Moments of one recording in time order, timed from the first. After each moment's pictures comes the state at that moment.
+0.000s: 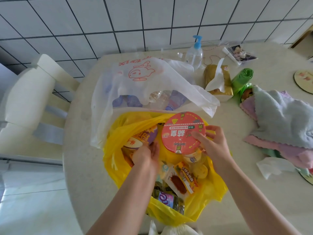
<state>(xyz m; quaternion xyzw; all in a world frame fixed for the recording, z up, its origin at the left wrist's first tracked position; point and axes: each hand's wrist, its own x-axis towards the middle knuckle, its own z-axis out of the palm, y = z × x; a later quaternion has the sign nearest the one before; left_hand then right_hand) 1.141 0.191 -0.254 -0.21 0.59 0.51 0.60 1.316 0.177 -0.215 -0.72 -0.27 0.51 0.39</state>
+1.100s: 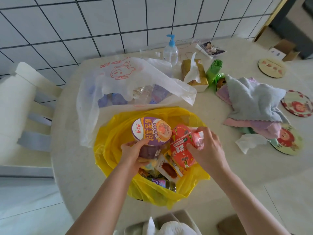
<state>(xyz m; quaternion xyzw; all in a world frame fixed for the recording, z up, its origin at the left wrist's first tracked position) 1.119 0.146 -0.237 0.12 0.67 0.31 0.66 1.329 0.093 -0.216 -0.81 -0.48 0.27 0.20</state>
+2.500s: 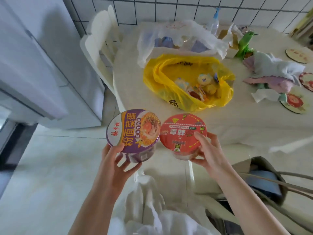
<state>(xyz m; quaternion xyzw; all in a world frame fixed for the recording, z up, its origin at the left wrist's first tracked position) 0.959 -0.314 -0.207 0.00 0.52 0.55 0.66 1.206 -0.254 -0.197 -0.66 -0.26 0.61 0.36</state>
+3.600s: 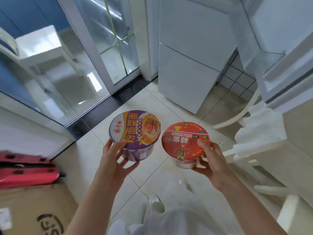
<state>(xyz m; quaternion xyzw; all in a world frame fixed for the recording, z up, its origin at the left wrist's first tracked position) 0.590 -0.627 -0.198 -0.21 0.54 0.71 0.40 0.760 -0.432 -0.221 -0.53 -0.42 0.73 0.09</state>
